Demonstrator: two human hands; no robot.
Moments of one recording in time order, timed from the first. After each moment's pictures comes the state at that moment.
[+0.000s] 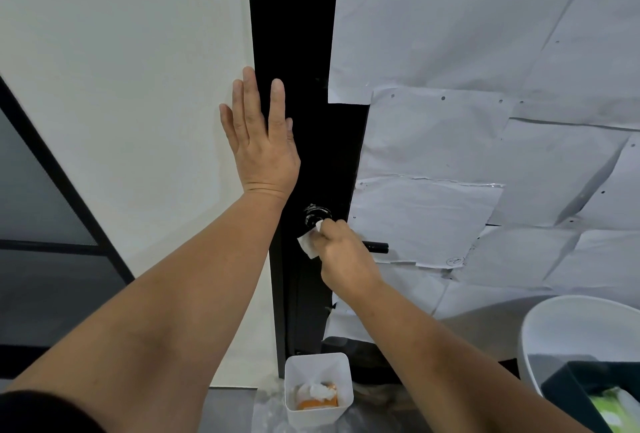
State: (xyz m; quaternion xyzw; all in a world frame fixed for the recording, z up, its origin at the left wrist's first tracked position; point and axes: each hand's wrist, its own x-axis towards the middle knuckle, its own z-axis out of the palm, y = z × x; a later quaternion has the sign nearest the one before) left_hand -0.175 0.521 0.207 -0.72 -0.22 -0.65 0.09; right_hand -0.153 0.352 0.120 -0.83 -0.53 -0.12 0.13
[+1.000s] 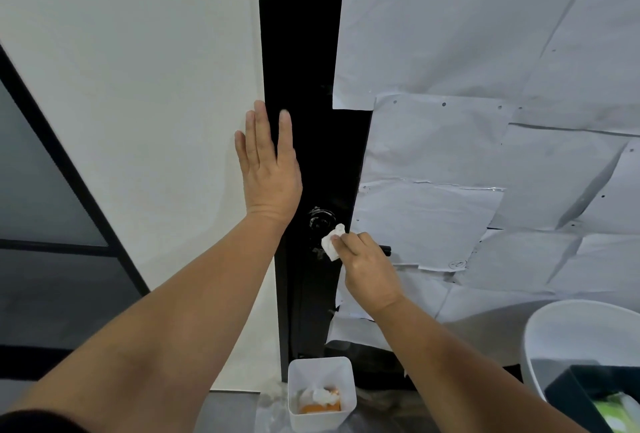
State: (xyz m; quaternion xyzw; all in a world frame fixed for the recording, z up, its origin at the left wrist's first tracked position) left_hand -0.192 0.507 0.182 -0.78 -0.24 -0.57 0.08; right_hand -0.134 0.324 0.096 -0.81 -0.54 -0.17 0.14
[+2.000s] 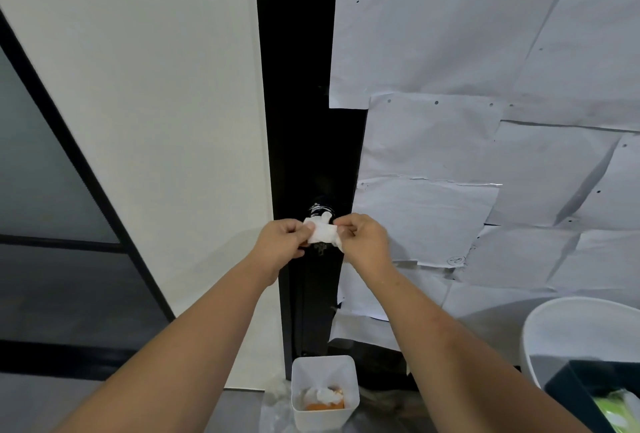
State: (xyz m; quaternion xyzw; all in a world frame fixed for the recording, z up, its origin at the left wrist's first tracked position) left_hand -0.241 0.462 0.126 -0.68 -0.33 -0.19 -0.63; right_hand -0.132 0.342 0.126 -0.82 -0.32 0.06 0.47
